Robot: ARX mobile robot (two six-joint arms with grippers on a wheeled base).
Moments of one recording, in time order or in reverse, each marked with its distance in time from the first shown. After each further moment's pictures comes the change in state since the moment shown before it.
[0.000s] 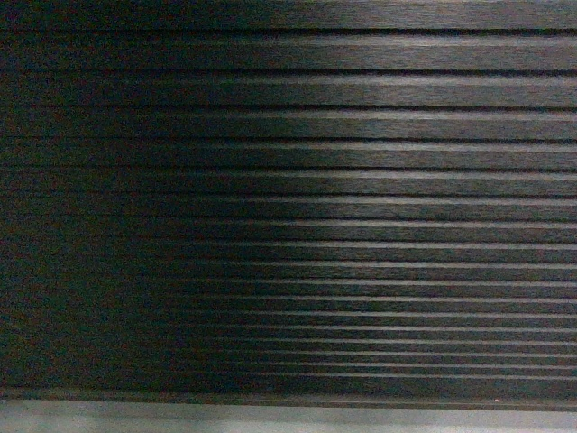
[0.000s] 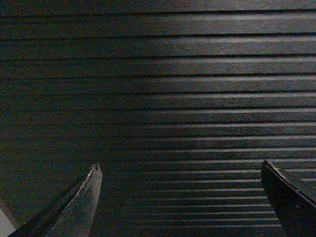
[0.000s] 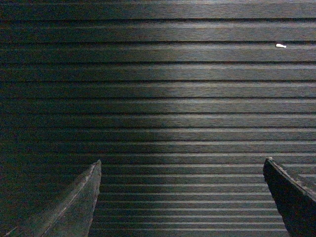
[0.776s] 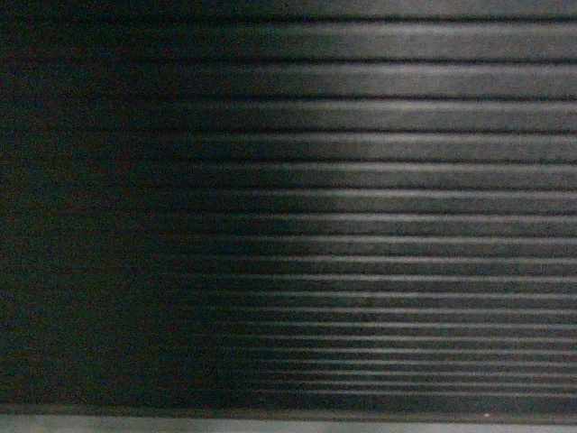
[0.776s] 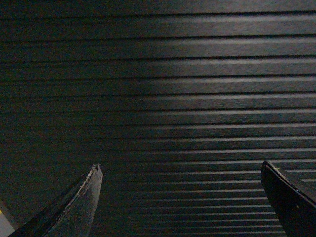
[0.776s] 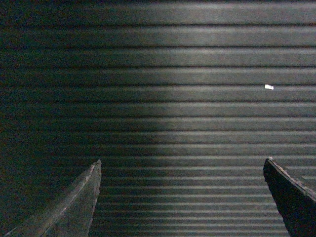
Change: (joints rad) left arm 0.000 0.000 0.000 0.000 -0.002 0.000; right arm 0.000 0.000 0.000 -0.001 -0.002 0.000
